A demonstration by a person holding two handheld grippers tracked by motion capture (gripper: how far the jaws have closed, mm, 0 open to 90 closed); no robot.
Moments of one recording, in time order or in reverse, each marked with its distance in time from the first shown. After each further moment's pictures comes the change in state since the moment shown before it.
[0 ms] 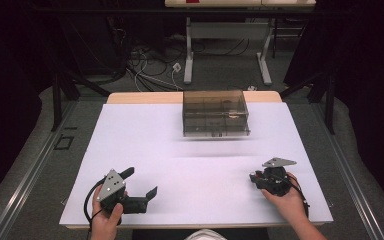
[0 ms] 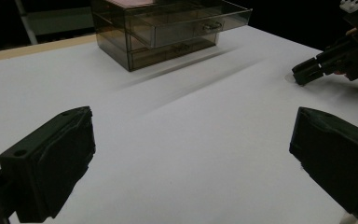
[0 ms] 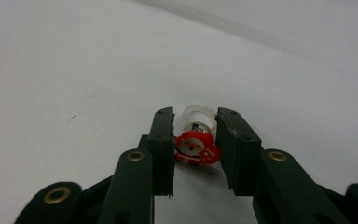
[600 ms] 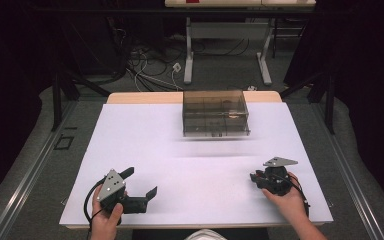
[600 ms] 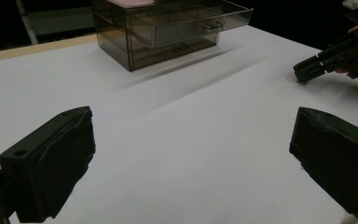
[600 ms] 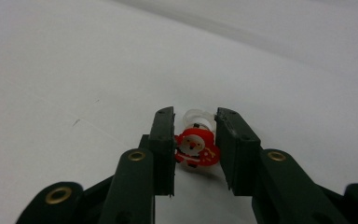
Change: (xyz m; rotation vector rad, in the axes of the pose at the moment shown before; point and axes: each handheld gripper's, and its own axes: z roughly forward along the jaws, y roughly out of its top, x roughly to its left) left arm 0.000 0.000 0.000 -0.002 -0.001 -0.006; right arm -0.001 0.001 -0.002 -0.013 0.011 0.019
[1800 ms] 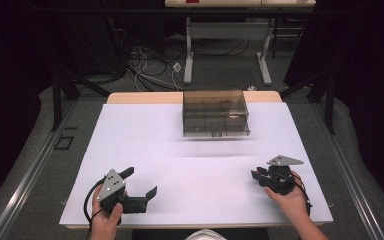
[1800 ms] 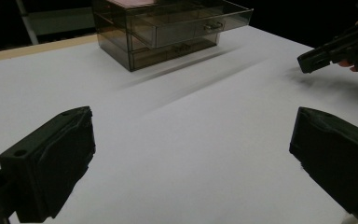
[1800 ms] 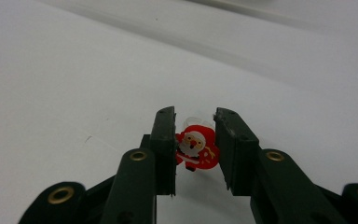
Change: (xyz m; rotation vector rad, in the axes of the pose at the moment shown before) left arm 0.000 0.000 0.000 0.000 0.002 0.000; right arm -0.002 0.005 -0.012 -0.070 0.014 0.005
